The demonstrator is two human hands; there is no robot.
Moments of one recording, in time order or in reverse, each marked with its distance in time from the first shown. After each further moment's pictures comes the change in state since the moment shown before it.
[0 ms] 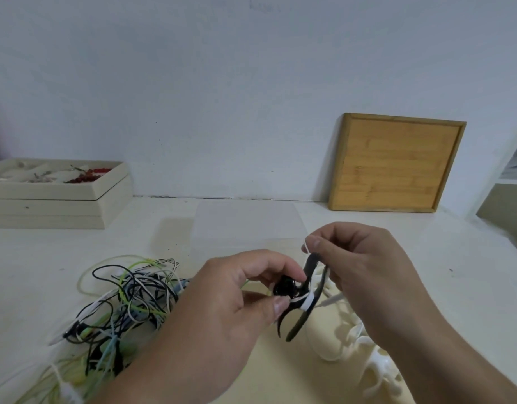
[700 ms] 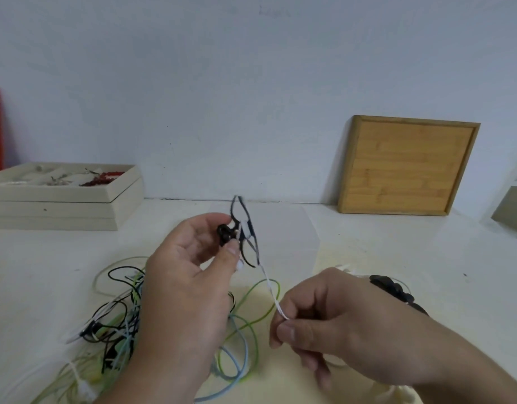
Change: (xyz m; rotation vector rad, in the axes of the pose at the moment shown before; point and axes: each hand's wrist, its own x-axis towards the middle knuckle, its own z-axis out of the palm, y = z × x) left_hand 0.009 -0.008 -0.008 -0.154 0.698 0.043; right_hand -0.008 -0.005 0.002 -0.137 -0.791 0.040
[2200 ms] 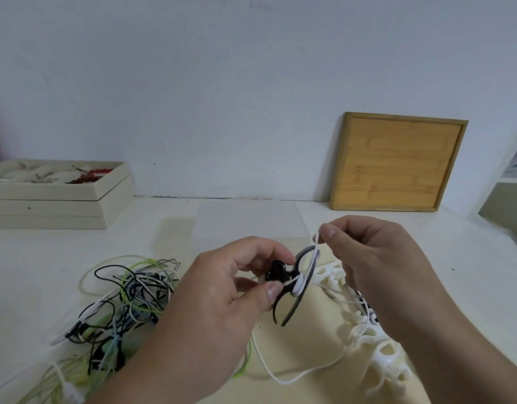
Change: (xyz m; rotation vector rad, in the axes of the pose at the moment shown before) left_hand -0.010 0.006 0.001 0.134 -0.613 0.000; right_hand 0.002 0.007 -0.015 0.074 0.864 -0.017
